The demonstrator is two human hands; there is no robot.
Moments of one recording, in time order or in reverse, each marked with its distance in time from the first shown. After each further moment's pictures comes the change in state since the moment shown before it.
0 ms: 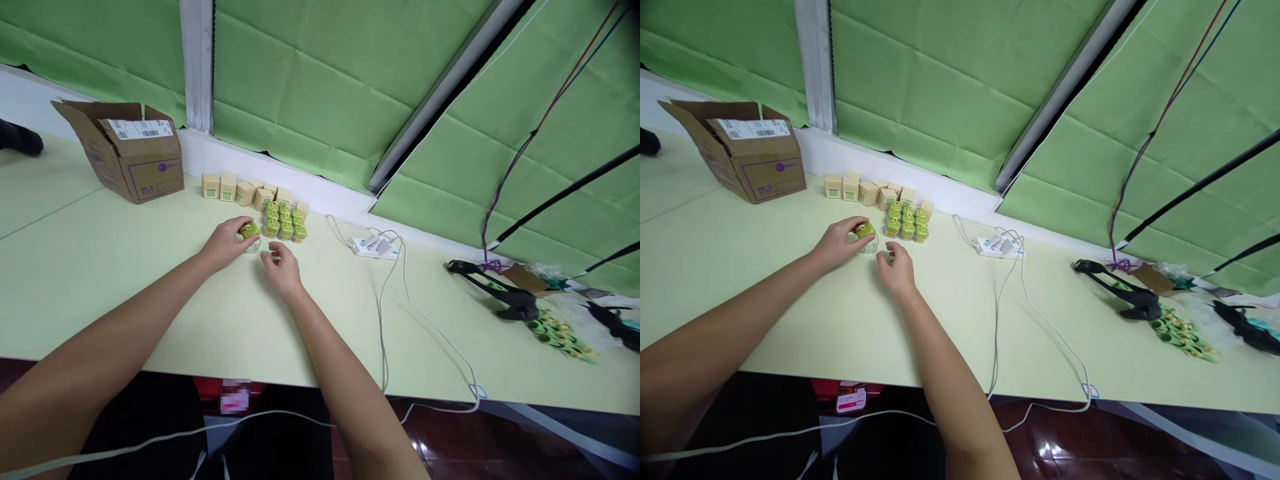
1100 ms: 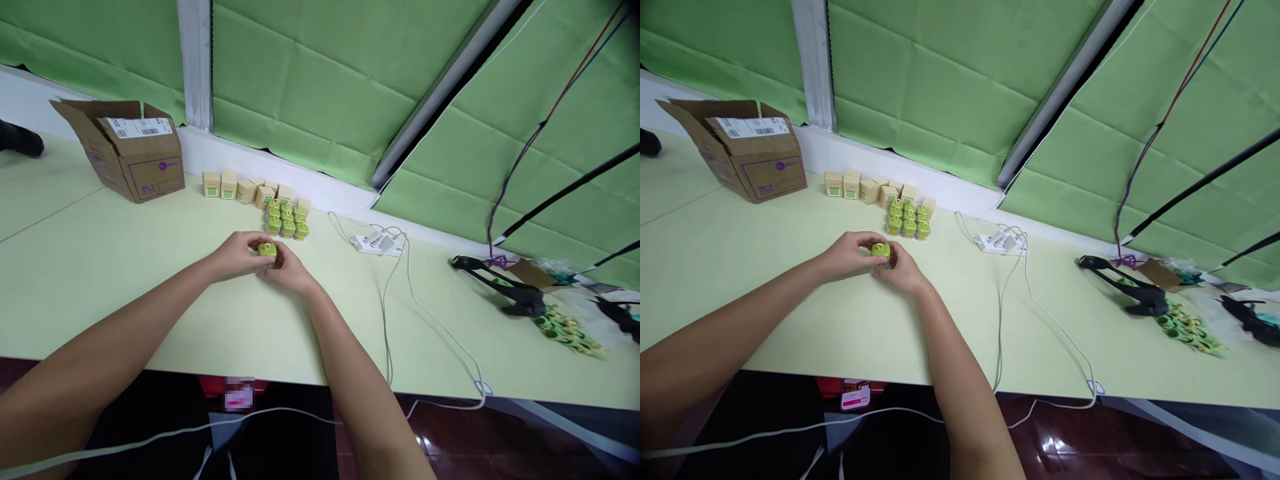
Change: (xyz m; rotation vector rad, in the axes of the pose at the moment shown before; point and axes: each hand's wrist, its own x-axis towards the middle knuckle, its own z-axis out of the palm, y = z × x) left_hand -0.016 0.030 0.003 -0.296 -0.323 -0.073; right_hand 0.004 0.002 -0.021 0.397 -0.422 -0.031
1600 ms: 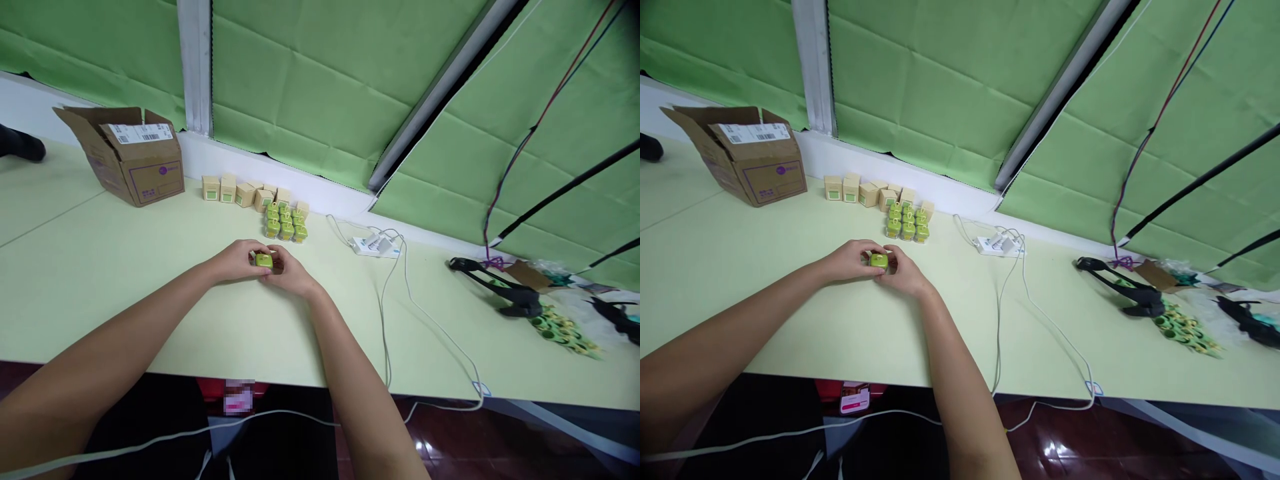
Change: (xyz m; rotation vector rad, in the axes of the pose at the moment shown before) left_hand 0.003 -0.018 -0.001 0.131 -0.113 -0.006; right_hand -0.008 -0.003 -0.009 -0.186 -0.047 0.035
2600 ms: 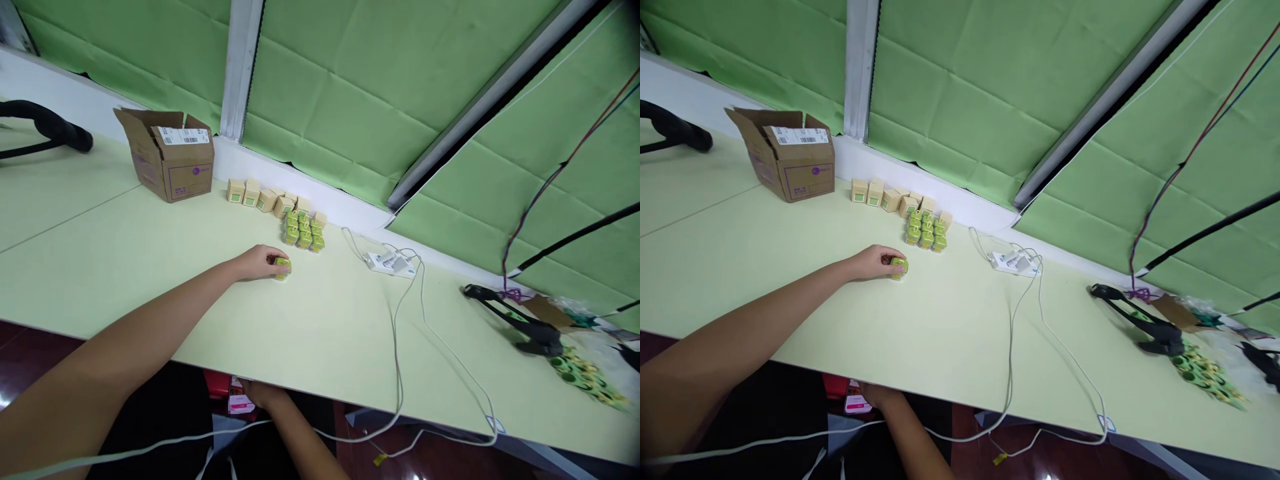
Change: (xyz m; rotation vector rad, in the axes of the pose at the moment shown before) left_hand 0.001 -0.017 0.001 -0.185 -0.058 -0.107; right_hand -0.159 0.144 0.174 -0.566 -0.411 0.399
